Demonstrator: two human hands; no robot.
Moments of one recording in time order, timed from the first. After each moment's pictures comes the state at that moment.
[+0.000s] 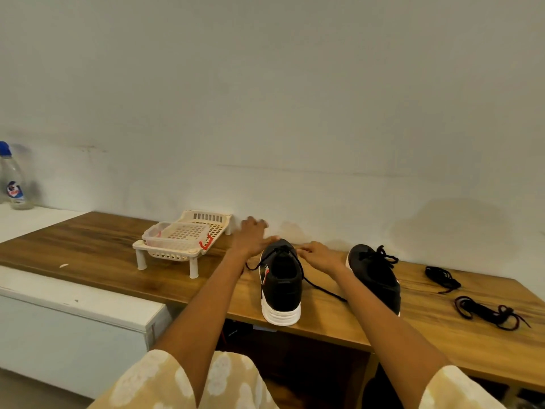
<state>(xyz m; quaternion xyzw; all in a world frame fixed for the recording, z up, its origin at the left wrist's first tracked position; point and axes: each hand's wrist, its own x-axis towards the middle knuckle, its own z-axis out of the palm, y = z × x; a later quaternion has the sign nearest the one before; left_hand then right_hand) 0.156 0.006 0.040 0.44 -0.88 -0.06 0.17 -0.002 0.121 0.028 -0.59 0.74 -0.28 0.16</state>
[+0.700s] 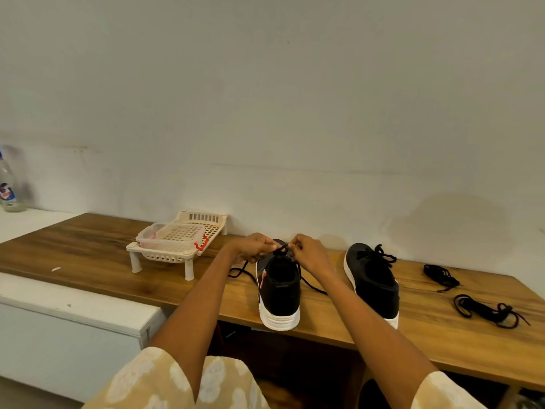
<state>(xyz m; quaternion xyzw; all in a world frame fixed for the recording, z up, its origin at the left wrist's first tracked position) 0.161 0.007 0.038 0.29 -0.81 -0.49 0.12 0.006 0.102 0.015 -0.56 0.75 -0.35 0.02</state>
